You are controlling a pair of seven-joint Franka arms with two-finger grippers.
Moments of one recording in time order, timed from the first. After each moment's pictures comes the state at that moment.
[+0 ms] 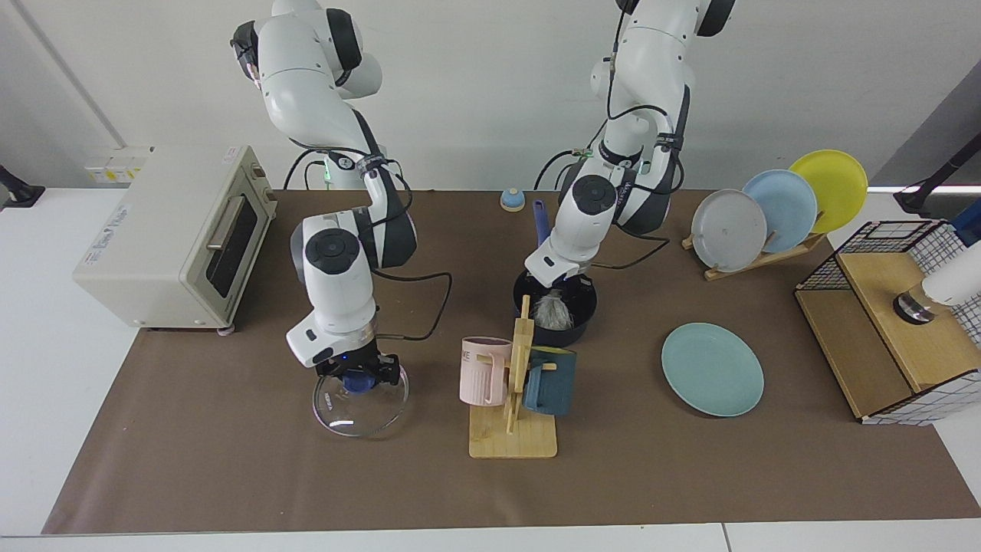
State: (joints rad) left arm -0.23 0.28 -0.27 -2.02 -0.02 2.29 -0.28; right arm 0.12 0.60 0.10 -1.47 -0.19 2.19 0.44
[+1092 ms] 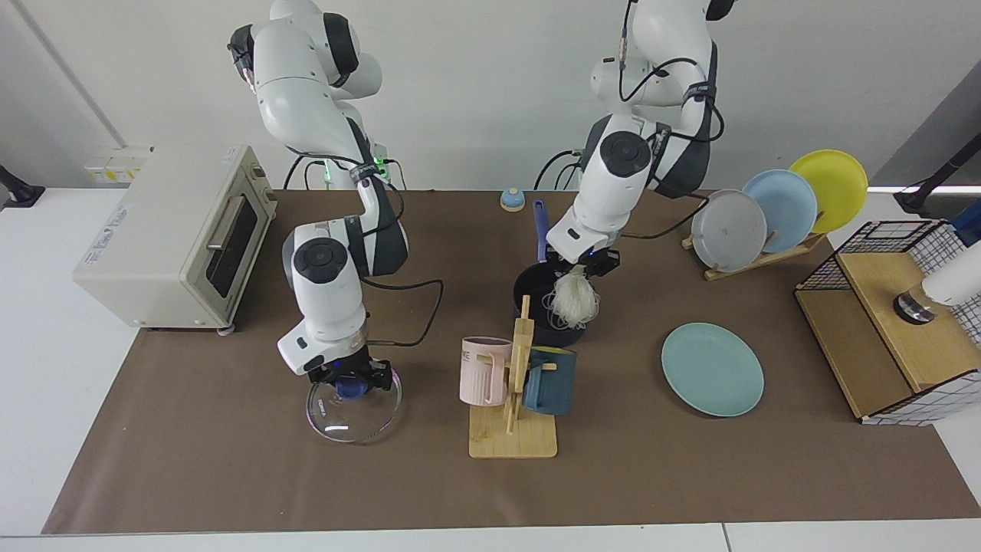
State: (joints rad) left arm -0.19 0.17 -0.25 -1.84 -0.02 1.95 -0.28; right arm 0.09 0.62 0.09 -1.48 -0.18 2.23 0.39
